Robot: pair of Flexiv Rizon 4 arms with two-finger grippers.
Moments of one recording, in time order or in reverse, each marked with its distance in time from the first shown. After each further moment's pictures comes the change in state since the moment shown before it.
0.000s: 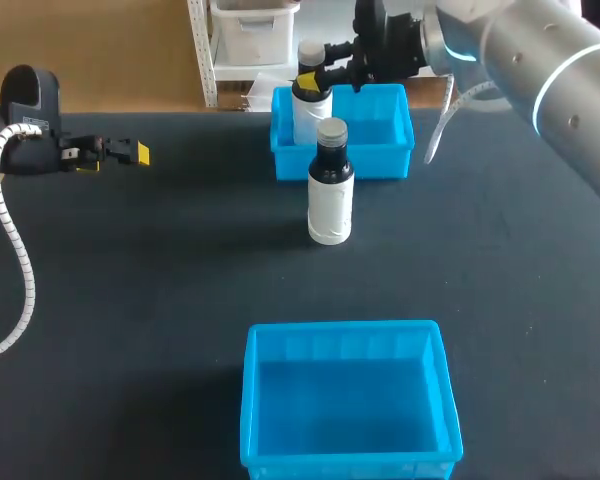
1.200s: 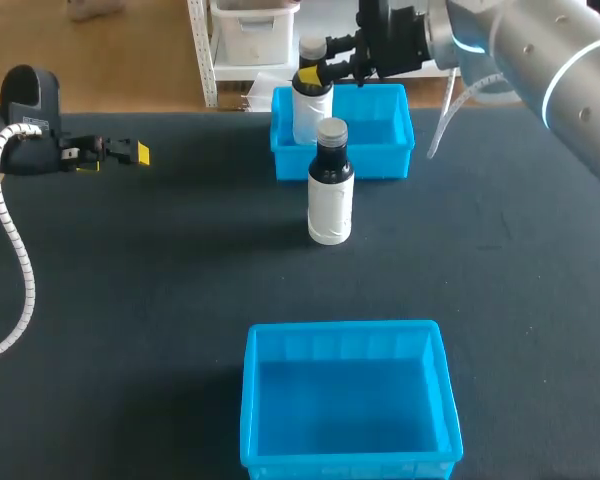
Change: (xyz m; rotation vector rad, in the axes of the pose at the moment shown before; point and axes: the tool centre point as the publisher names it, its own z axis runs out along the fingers) left arm 0.000 0.000 0.000 0.000 0.000 0.000; right arm -0.012 0.003 -0.006 -0.020 -0.025 -0.026
